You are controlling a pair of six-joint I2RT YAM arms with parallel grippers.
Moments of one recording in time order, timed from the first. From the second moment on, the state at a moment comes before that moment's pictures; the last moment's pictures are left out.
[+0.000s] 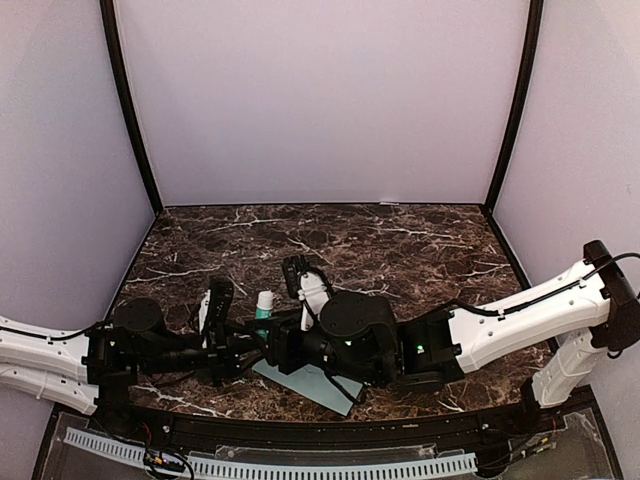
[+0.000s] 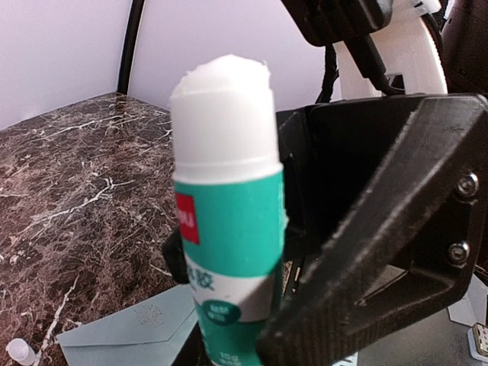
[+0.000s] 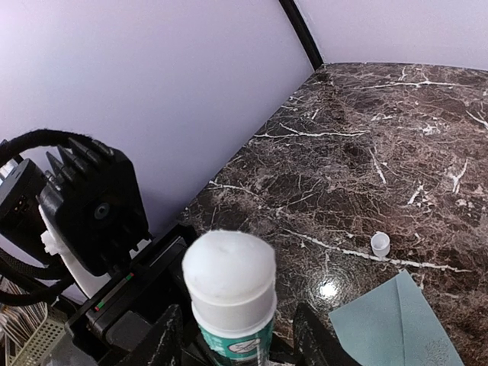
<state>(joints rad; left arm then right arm) -1.21 0.84 0.32 0.37 0.04 -0.30 1.51 1.63 1.11 0.25 0.46 0.65</state>
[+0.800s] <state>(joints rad) -1.23 0.84 0.33 0.41 0.35 -0.32 1.53 1.53 0.89 0.53 0.22 0.49</state>
